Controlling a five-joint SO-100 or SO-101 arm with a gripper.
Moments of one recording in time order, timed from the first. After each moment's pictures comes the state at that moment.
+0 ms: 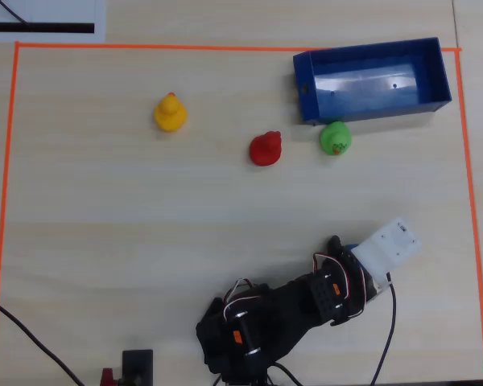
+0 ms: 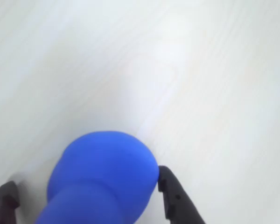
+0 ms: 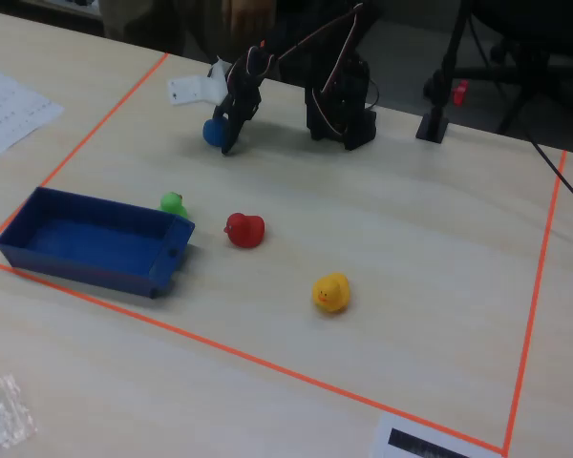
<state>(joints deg) 75.0 125.4 160.8 16.3 -106.7</state>
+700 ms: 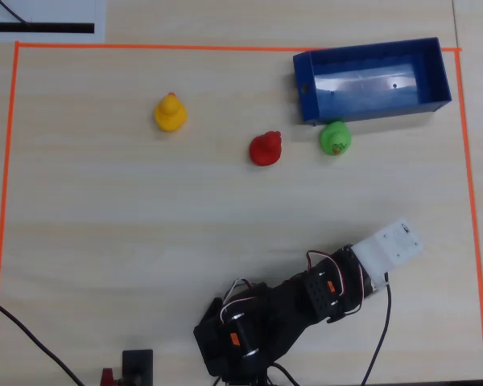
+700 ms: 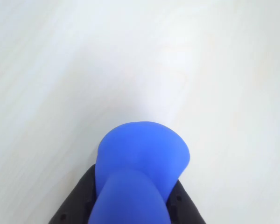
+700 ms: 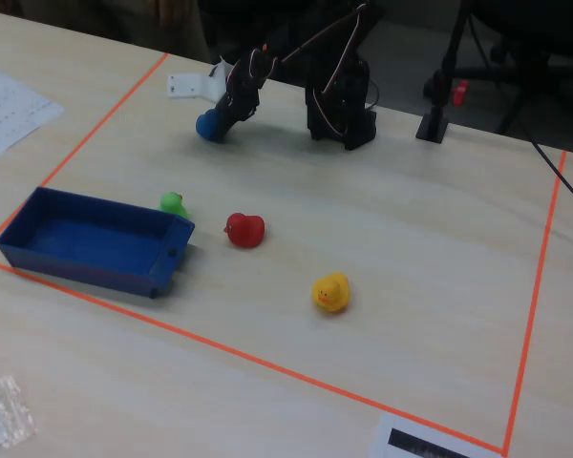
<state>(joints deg) 72.8 126.9 161.6 13.4 -95.9</state>
